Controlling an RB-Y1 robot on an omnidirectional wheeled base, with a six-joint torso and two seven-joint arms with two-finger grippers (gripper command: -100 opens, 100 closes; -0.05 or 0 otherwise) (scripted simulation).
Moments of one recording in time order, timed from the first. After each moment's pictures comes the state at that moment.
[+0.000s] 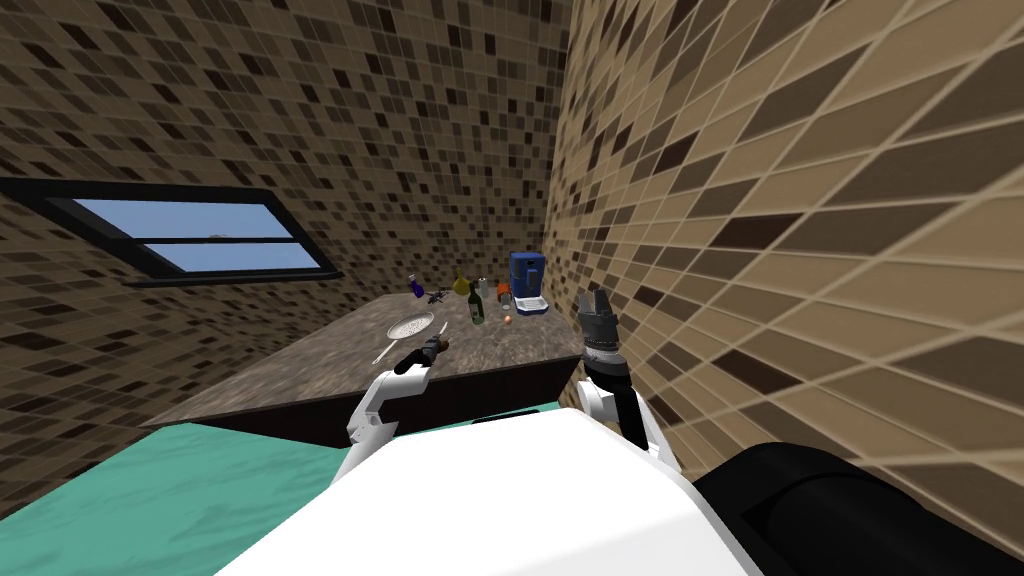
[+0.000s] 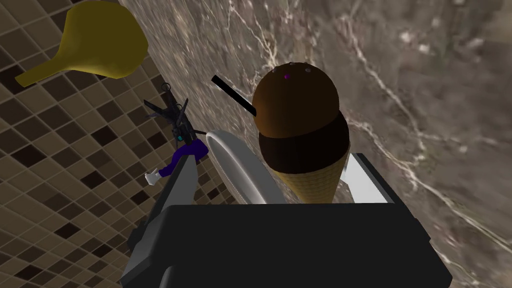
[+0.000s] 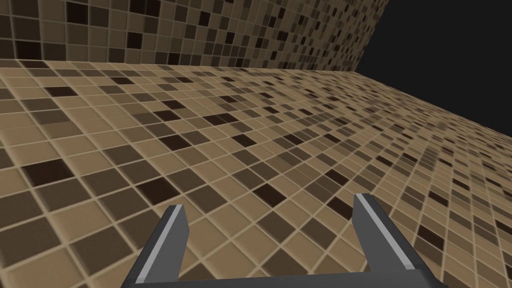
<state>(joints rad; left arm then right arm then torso) 0.11 0.21 0.09 -1.89 -0.05 0.81 -0.07 0.52 -0.03 -0.05 -2.38 0.06 -0.59 0.09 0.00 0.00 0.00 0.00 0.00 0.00</state>
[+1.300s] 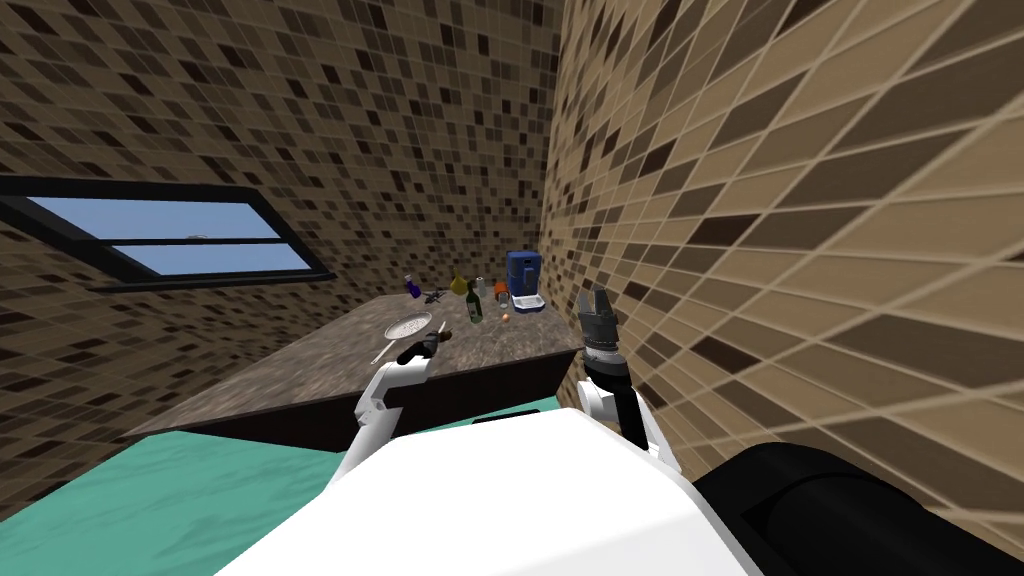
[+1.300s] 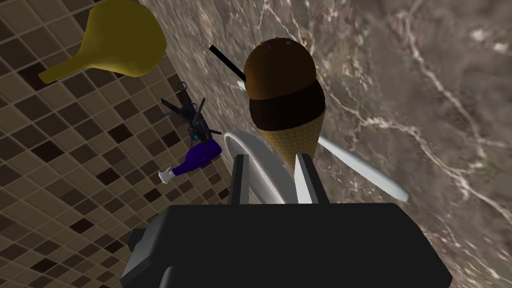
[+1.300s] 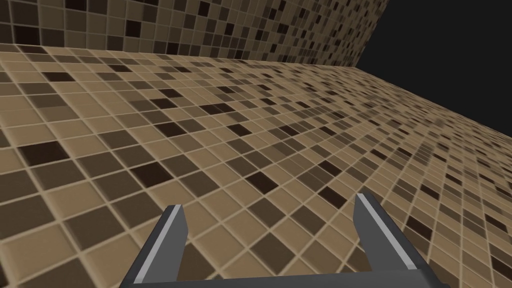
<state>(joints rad) 0.03 0.22 0.11 -1.83 -0.05 0.80 -0.05 0.52 -0.03 -0.05 -2.38 0.06 -0.59 0.09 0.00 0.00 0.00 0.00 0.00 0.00</state>
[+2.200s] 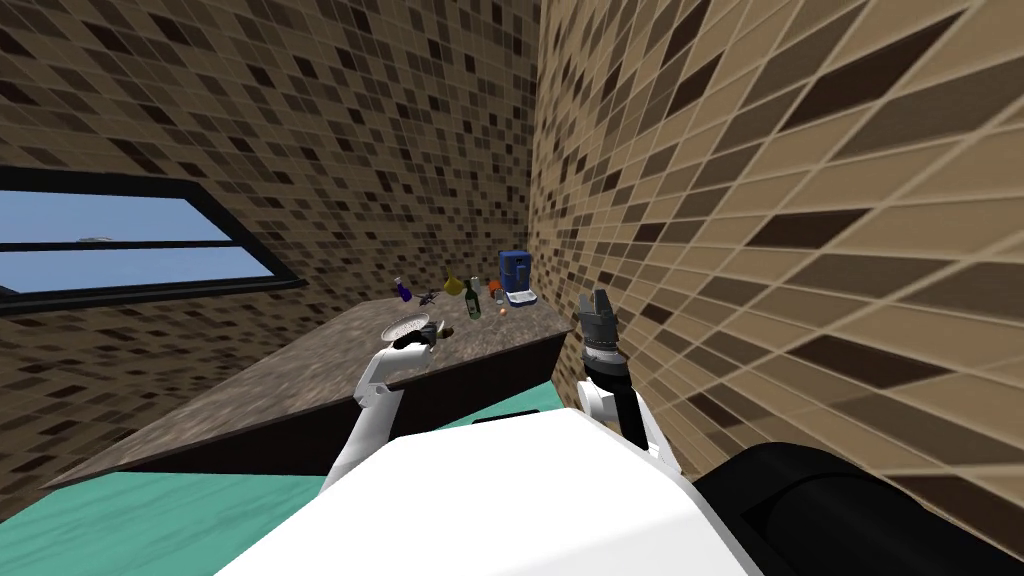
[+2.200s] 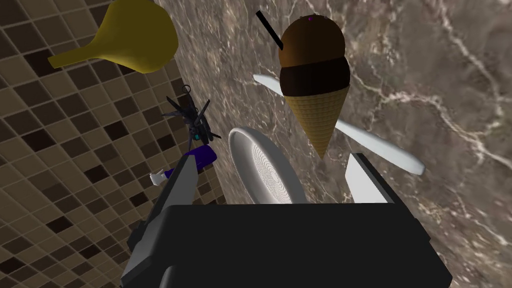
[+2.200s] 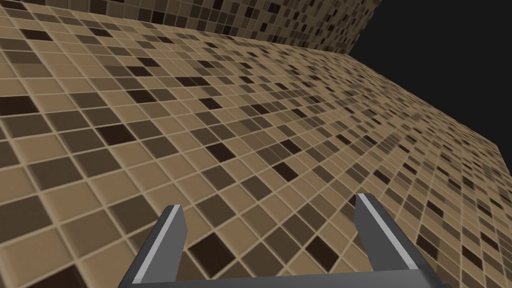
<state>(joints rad) -0.08 0.22 0.17 -1.87 -0.01 0.97 0.05 0.52 -0.03 -0.05 -2.38 0.06 -0.59 0.09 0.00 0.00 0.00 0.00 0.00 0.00</state>
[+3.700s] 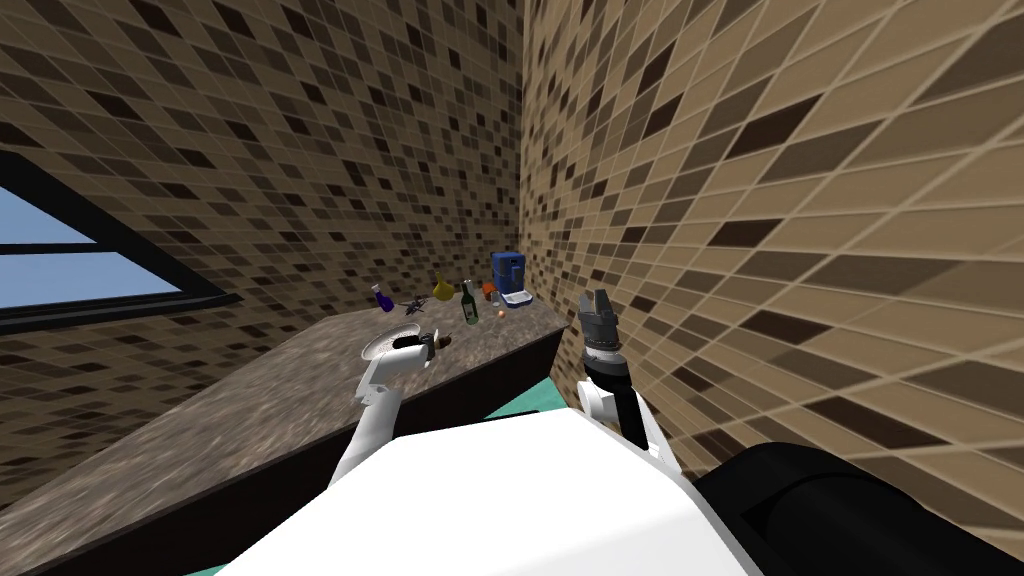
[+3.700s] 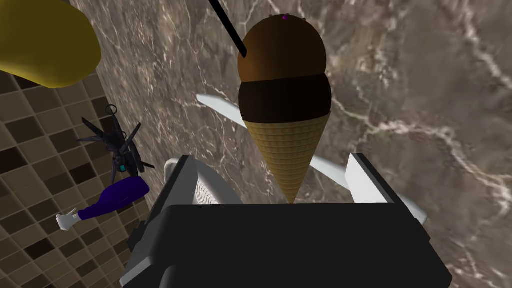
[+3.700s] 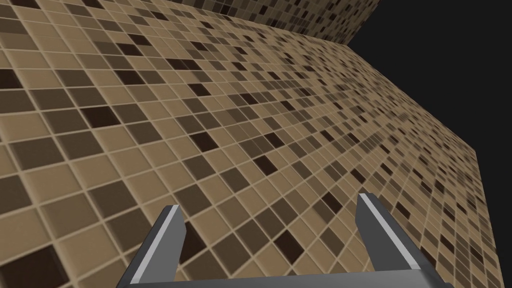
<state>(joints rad) -0.11 0.18 0.26 -1.78 0.02 1.13 0.14 0.52 -0.03 -0.05 -2.38 0.06 -0.59 0.09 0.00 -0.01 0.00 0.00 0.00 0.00</state>
